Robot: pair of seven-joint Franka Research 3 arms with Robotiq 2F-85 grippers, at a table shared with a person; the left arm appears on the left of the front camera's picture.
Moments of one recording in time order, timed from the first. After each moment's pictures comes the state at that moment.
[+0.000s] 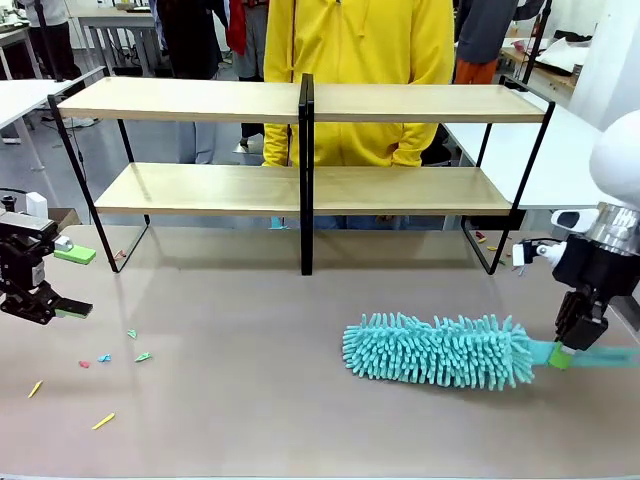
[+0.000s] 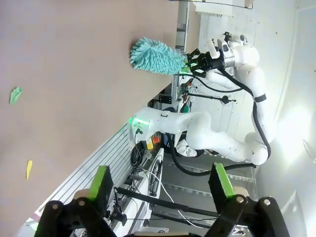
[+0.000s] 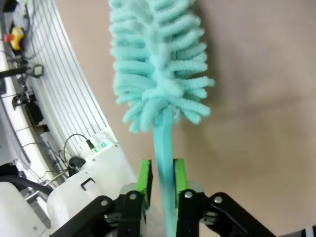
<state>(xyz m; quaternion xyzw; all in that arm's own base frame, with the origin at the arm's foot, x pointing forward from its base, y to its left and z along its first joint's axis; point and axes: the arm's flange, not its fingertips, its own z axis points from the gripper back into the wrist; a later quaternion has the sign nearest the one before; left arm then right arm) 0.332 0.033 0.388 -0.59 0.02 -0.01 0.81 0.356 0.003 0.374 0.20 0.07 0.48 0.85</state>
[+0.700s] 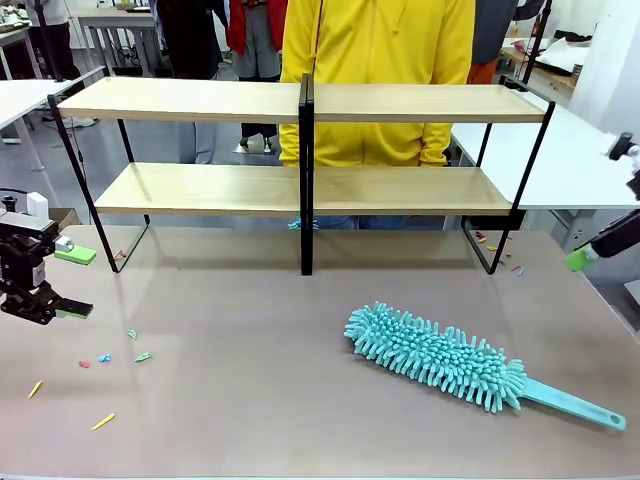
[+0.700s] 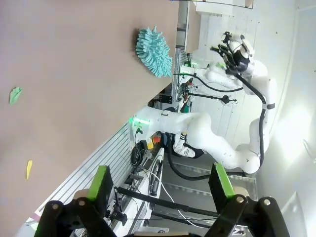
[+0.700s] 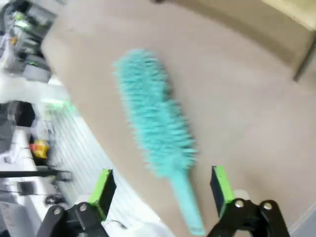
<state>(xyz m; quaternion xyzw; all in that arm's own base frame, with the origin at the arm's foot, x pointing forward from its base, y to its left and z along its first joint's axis) 0.332 0.033 0.388 -0.58 0.02 -0.01 0.81 0.336 -0.043 0.477 0.31 -0.17 0.29 0.89</state>
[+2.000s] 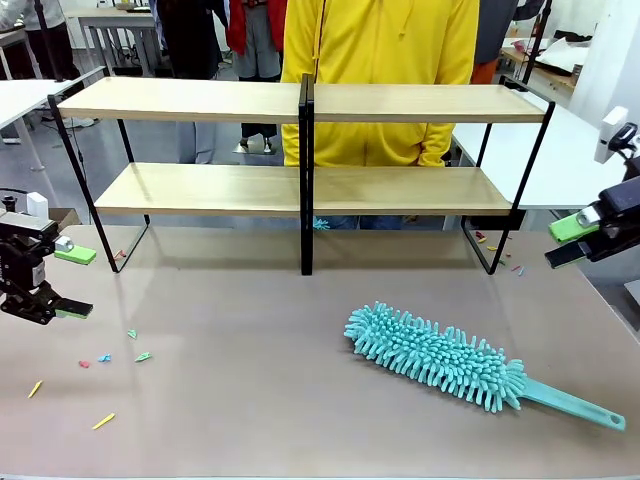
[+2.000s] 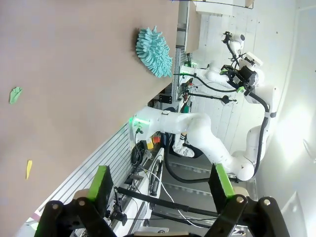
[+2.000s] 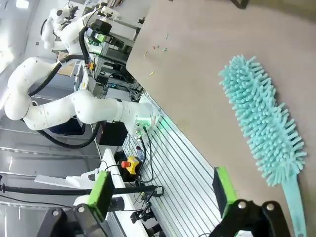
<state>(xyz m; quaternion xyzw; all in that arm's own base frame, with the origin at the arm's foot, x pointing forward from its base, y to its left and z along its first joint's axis) 0.332 0.033 0.388 -0.58 0.02 -0.01 0.81 0.293 0.003 0.501 0.48 -0.11 0.20 0.85</state>
